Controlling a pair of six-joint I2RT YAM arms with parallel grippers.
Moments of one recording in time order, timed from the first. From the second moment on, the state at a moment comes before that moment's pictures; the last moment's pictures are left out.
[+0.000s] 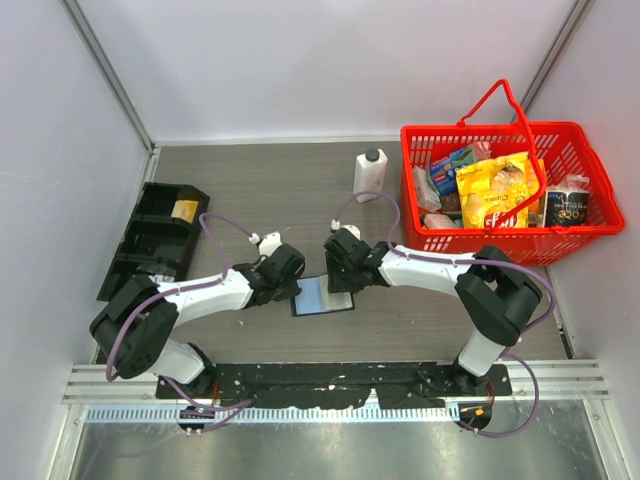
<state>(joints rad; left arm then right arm) -0.79 1.44 0.68 -0.25 -0.32 -0.97 0.87 1.68 0.98 -0.34 0.09 0.68</state>
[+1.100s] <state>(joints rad) -0.83 1.31 0.62 -0.27 -0.34 -1.04 0.86 1.59 0.95 -0.21 -0.17 0.68</state>
